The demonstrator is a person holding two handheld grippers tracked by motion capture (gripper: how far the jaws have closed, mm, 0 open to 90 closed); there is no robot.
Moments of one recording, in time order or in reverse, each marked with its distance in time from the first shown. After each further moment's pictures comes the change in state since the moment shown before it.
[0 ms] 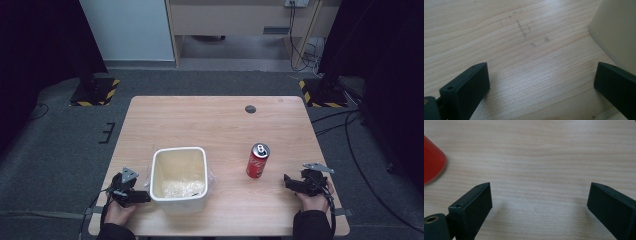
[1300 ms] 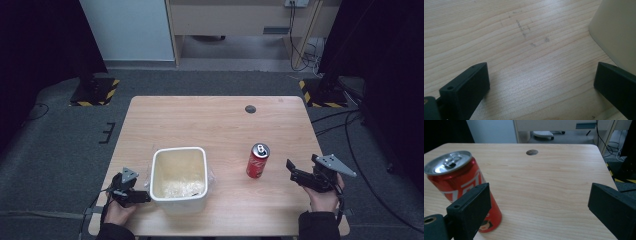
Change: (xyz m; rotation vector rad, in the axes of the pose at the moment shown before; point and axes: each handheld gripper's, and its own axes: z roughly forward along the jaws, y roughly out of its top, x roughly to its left) left arm 0.000 0.000 0.000 0.000 -0.001 0.001; right arm 0.016 0.042 -0.071 -0.358 0.131 -0.009
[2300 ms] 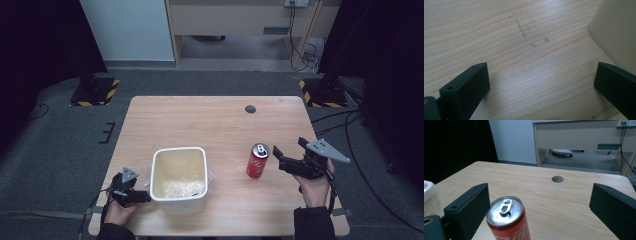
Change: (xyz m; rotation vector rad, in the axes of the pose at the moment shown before) left arm 0.000 0.000 0.000 0.000 -0.002 0.001; right arm 0.041 0.051 0.004 -0.104 0.140 -0.039
